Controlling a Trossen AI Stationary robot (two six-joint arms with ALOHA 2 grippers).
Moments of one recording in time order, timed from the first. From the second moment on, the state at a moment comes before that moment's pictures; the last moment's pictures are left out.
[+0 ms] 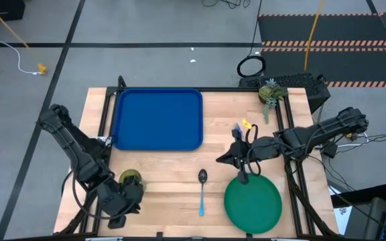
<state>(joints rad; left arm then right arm) -0.82 1.37 1.25 -0.81 -0.03 -0.83 0.33 1.19 1.07 -0.32 0.19 0.22</state>
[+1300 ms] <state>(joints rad) -0.82 1.41 1.23 -1.18 -0.19 -0.99 0.33 1.19 1.07 -0.37 0.18 0.22</state>
